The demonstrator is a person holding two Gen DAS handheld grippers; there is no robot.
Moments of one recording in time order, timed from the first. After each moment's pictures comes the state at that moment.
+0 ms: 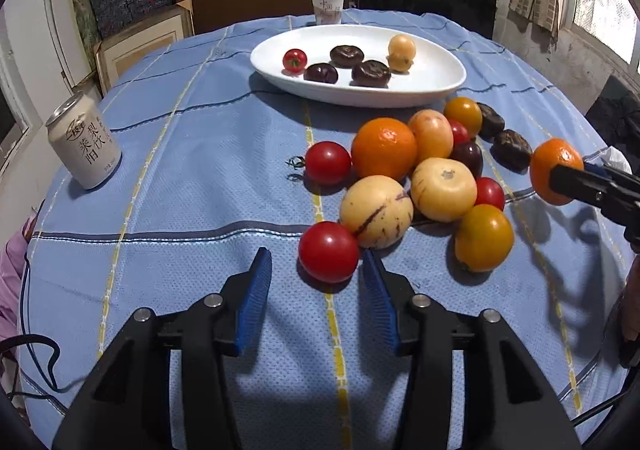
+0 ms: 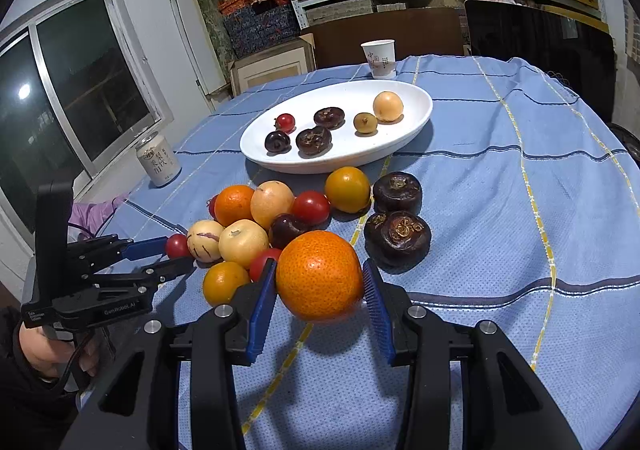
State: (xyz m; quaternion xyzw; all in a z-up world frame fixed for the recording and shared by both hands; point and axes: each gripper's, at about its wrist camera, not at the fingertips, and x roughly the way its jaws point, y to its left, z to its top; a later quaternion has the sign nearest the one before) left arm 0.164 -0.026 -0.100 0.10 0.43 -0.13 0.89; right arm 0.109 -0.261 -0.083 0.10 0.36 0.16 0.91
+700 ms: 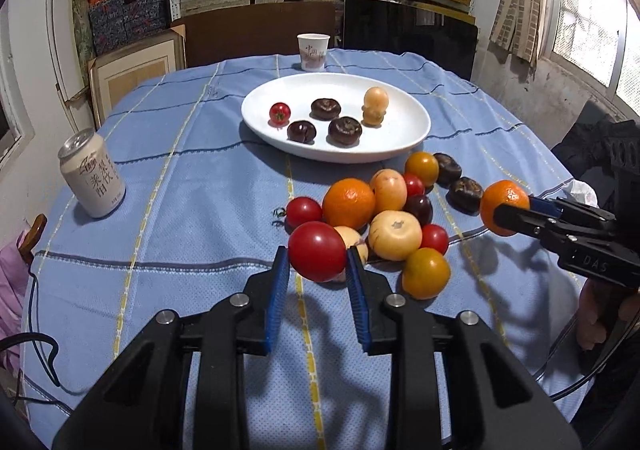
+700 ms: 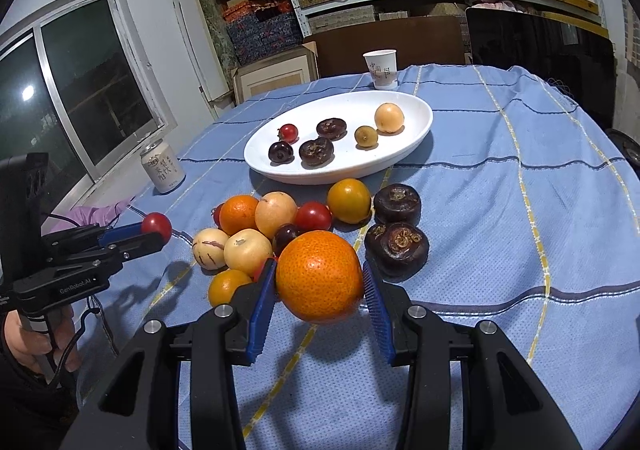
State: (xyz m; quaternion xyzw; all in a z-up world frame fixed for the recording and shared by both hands) left arm 0.144 -0.026 -0.053 0.07 0.38 -0.16 0.91; right arm 0.110 -0.266 -0.072 0.10 0.35 0.16 0.92
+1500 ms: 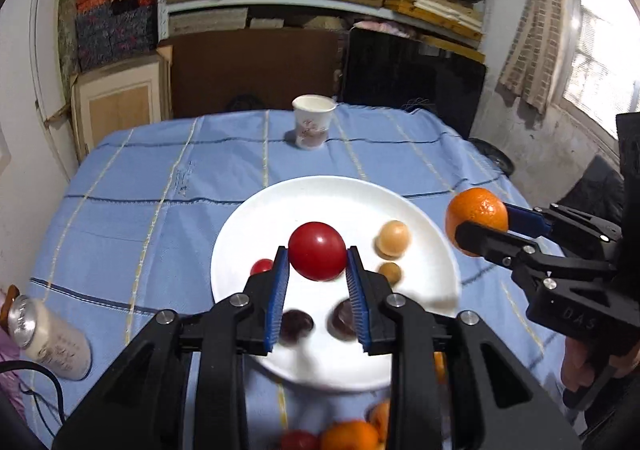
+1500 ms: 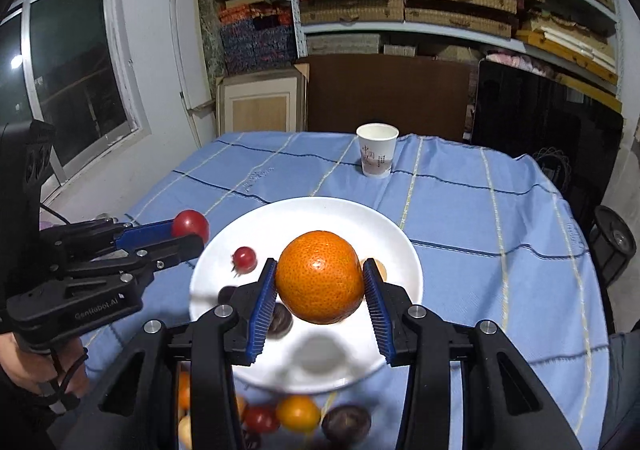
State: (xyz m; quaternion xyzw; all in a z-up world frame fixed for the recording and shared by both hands) left arm 0.337 -0.077 0.002 0.02 0.37 -0.17 0.91; right arm 0.301 -0.260 0.005 0.02 0.35 0.13 0.93
